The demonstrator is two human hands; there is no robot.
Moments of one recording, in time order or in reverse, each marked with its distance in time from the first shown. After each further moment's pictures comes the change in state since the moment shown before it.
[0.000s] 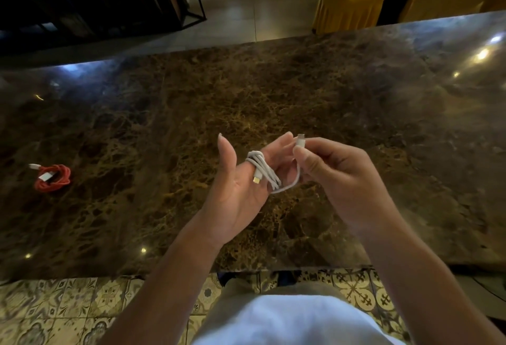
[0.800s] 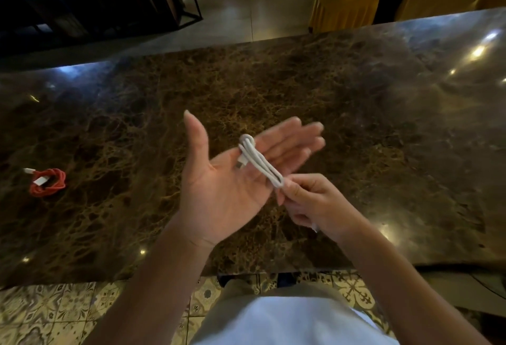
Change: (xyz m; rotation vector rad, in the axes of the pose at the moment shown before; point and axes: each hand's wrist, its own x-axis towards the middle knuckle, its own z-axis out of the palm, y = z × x) left_hand 0.002 0.033 0.012 -0.435 -0.233 0.027; right_hand 0.004 0.065 -0.008 0.164 -0.268 0.256
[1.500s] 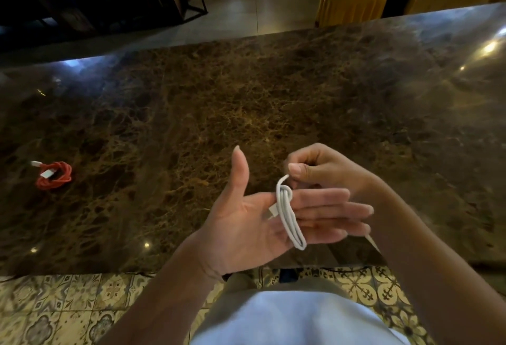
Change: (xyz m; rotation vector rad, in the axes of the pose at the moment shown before) left_hand -0.017 -0.034 0.001 -0.041 -0.163 -0.347; right_hand 0.030 -0.036 -0.031 -0.167 -0.336 0.011
